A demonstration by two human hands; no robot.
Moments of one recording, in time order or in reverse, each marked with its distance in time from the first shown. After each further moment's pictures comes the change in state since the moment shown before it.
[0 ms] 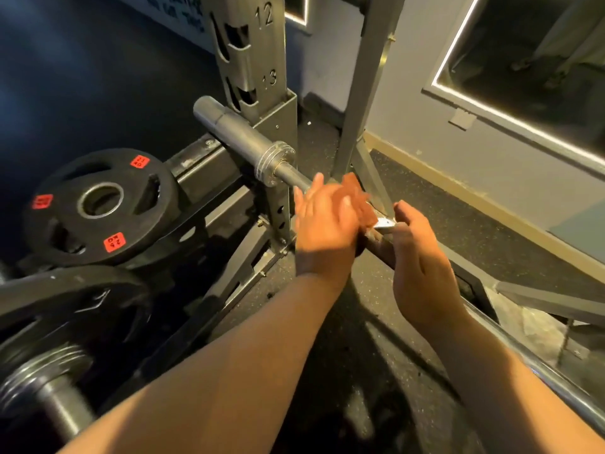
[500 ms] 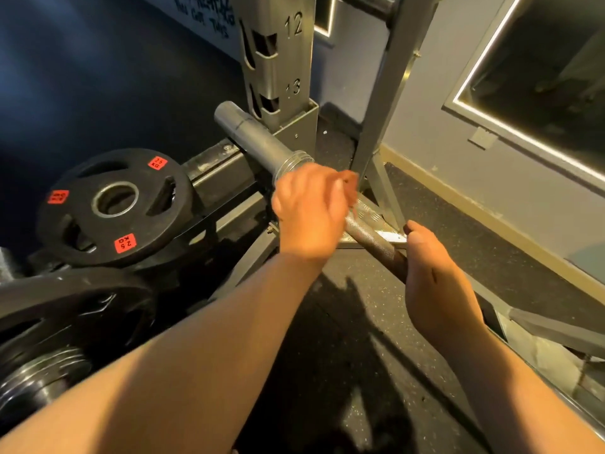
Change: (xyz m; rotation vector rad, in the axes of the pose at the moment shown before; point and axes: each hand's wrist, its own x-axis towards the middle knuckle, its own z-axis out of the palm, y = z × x) left_hand 0.054 -0.023 -0.031 0.138 0.056 -0.129; right_hand 0.022 -0.003 -0.005 -0.316 -0.024 -0.155
